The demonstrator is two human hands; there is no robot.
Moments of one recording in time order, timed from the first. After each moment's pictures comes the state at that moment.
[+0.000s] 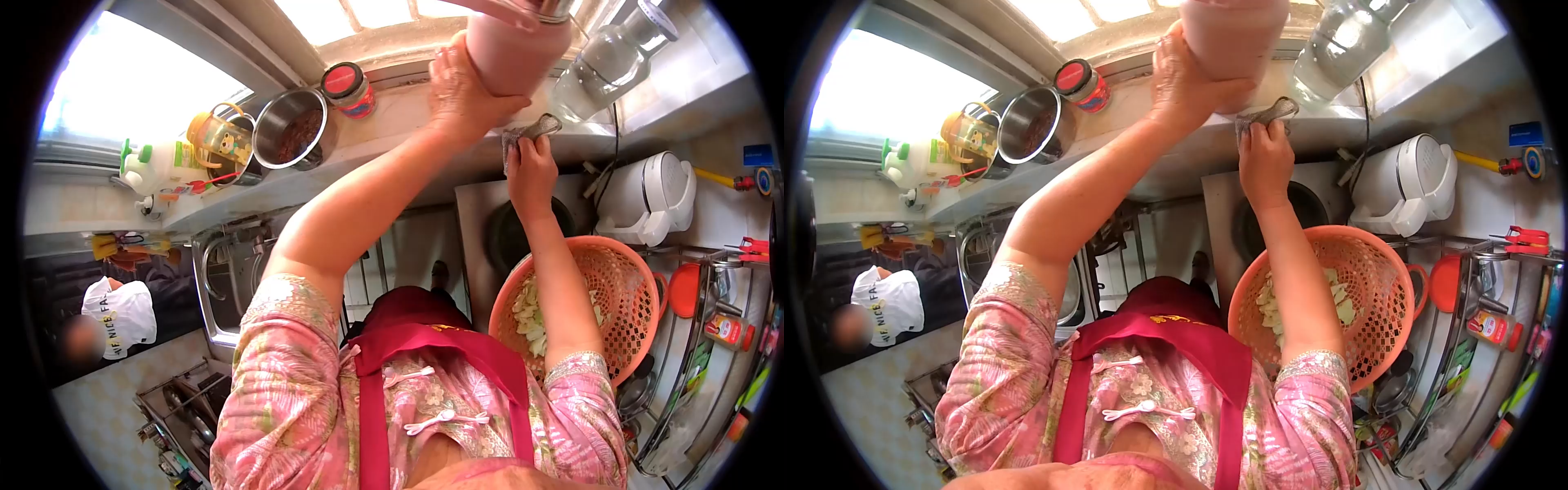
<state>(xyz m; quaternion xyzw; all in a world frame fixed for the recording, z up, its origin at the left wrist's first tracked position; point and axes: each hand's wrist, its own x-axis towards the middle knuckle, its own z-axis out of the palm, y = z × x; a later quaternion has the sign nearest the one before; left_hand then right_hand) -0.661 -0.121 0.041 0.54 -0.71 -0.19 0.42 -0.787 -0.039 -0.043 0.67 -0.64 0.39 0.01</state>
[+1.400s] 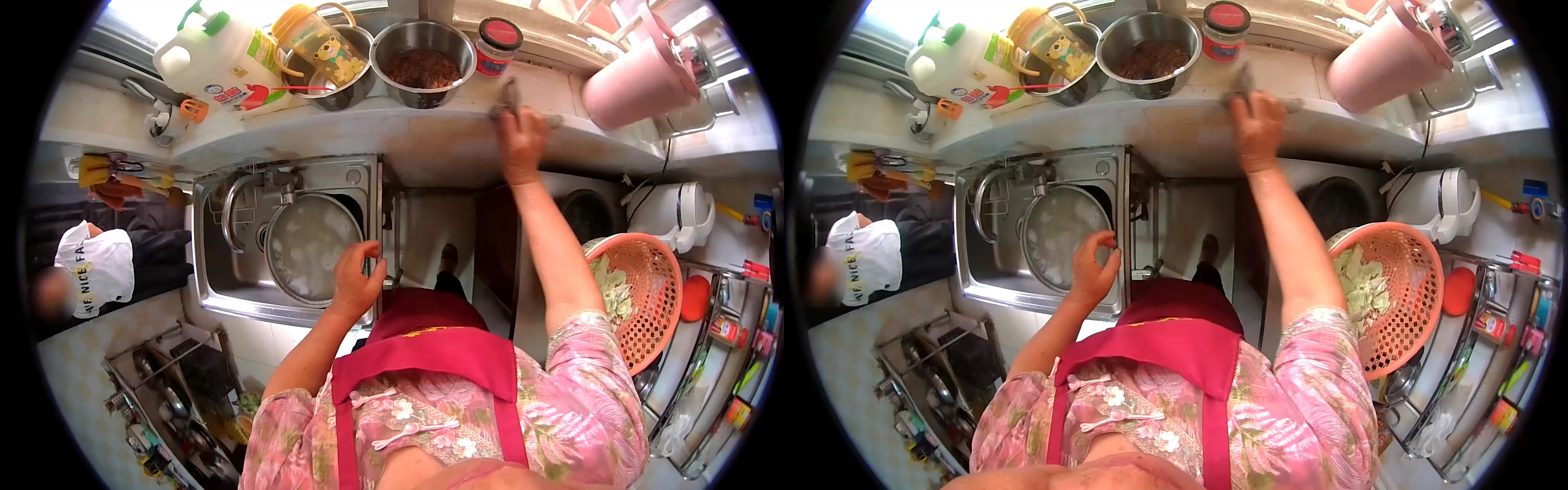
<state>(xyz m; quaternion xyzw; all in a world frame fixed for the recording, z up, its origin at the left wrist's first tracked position) -0.348 0.182 -0.075 0.63 -0.64 -0.25 0.37 -0.613 -0.061 -0.090 0.76 -0.48 0.38 0.23</state>
